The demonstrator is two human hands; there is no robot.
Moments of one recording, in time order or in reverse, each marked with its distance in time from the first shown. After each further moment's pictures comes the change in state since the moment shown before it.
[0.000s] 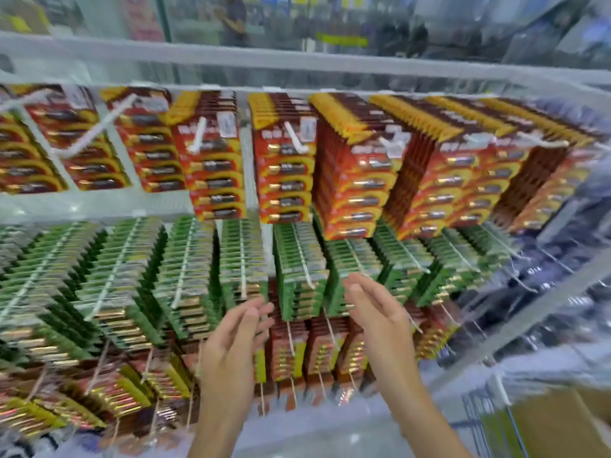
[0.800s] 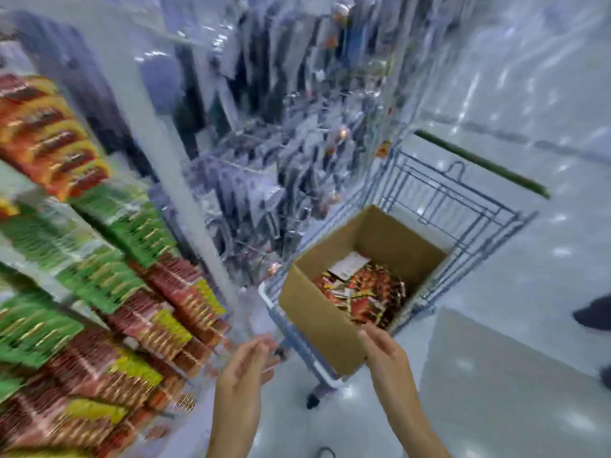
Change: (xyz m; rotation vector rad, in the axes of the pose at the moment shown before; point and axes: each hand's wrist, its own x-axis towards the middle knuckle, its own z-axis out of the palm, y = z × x) left_hand -0.223 -0.176 0.371 0.314 -0.747 -0.355; right_hand -0.155 0.154 -0.466 0.121 0.846 0.437
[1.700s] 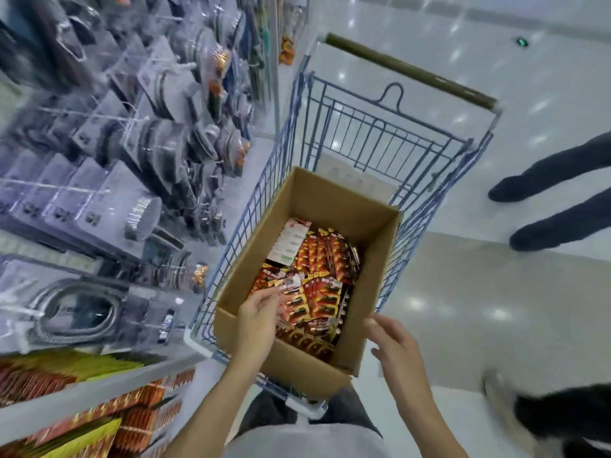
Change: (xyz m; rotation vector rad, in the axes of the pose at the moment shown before) left_hand 0.236 -0.007 0.191 0.468 -0.398 -0.221; right_hand 0.138 -0.021 -0.039 0.066 0.394 0.304
